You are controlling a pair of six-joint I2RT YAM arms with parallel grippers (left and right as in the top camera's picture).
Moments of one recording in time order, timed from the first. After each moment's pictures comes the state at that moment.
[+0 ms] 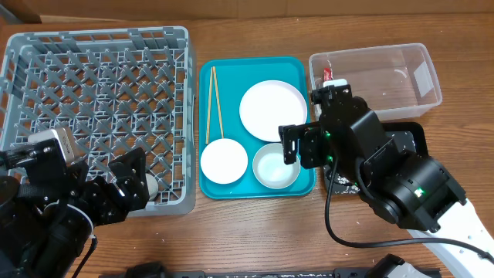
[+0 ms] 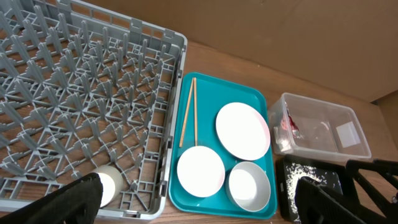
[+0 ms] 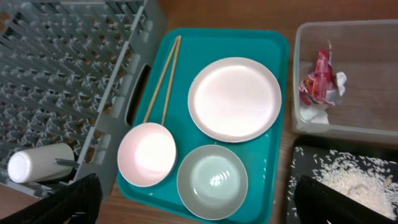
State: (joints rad) left arm 0.20 0.91 1.75 -1.44 0.29 -0.25; right arm 0.69 1.19 1.41 -0.99 0.16 0.46
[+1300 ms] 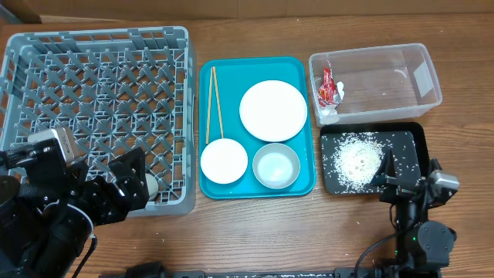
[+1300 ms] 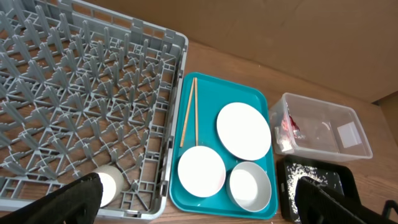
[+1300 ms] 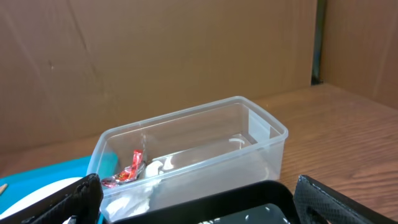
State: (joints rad) left arm 0.20 0.91 1.75 -1.44 0.29 -0.25; right arm -0.05 0.02 0.11 -0.10 0.12 0.17
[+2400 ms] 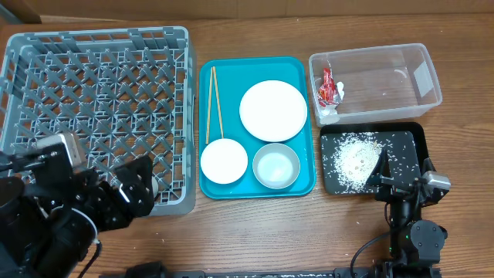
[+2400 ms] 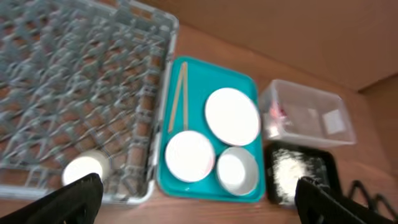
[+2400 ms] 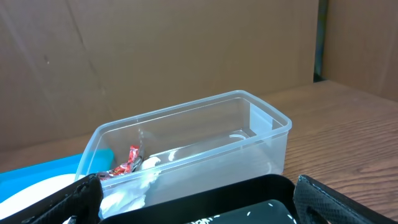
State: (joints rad) left arm 0.20 0.91 1.75 -1.49 0.35 -0.27; right arm -0.05 0.01 0.02 -0.02 0.12 0.17
